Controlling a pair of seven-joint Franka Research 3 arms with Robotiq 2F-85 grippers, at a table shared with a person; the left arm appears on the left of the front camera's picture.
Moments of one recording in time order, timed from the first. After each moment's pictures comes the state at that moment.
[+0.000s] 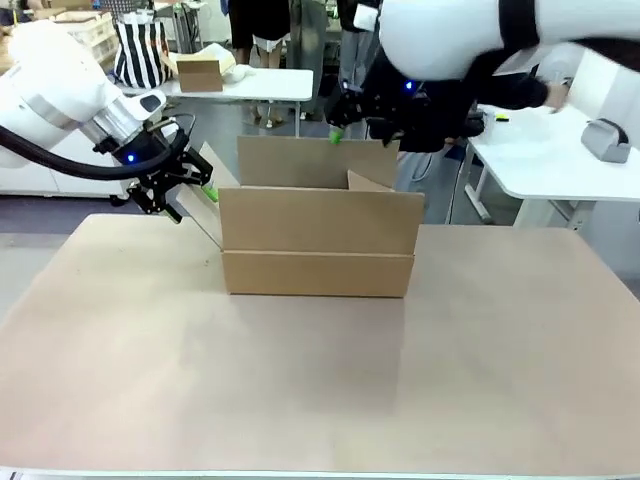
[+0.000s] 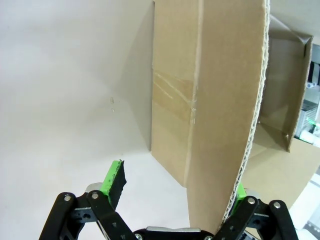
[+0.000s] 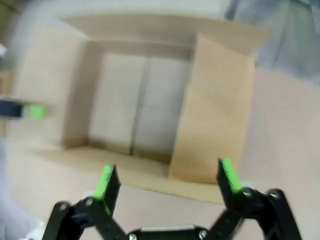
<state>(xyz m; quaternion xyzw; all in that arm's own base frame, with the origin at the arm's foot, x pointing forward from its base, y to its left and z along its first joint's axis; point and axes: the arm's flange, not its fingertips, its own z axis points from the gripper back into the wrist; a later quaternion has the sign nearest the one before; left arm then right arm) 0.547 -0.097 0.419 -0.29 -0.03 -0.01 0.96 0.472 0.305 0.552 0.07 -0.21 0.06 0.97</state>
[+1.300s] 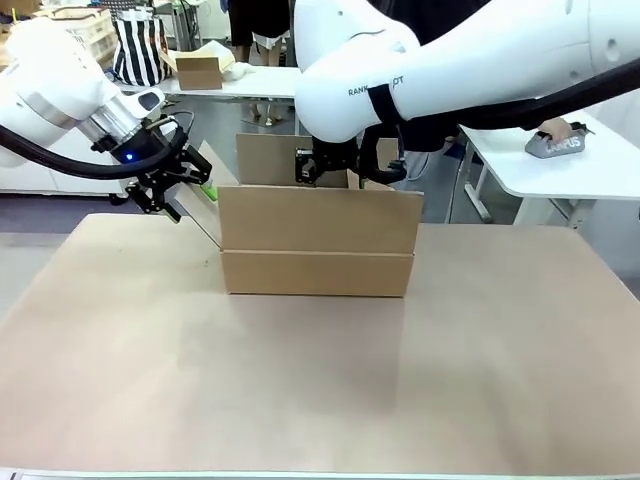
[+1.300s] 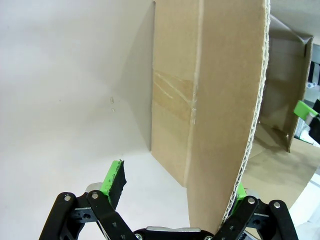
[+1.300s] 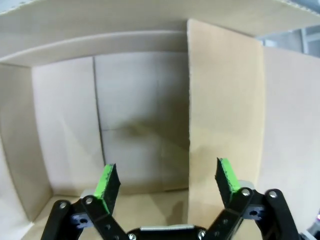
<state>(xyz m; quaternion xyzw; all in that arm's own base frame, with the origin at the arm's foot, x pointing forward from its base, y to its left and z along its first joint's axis) 0.547 -0.097 0.419 -0.29 -0.03 -0.01 0.96 0.557 0.384 0.448 -0.07 -0.12 -0.01 0.99</state>
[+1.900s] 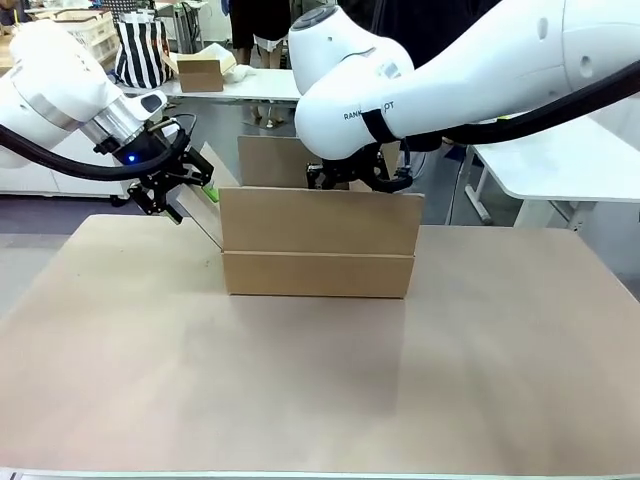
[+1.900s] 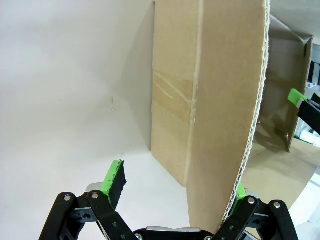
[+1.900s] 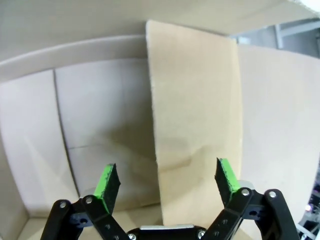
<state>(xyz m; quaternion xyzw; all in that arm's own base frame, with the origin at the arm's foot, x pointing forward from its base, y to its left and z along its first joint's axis) 0.547 -0.097 0.419 -0.29 -0.03 -0.01 0.96 0.565 0.374 0.424 -0.14 -0.13 -0.03 0.98</state>
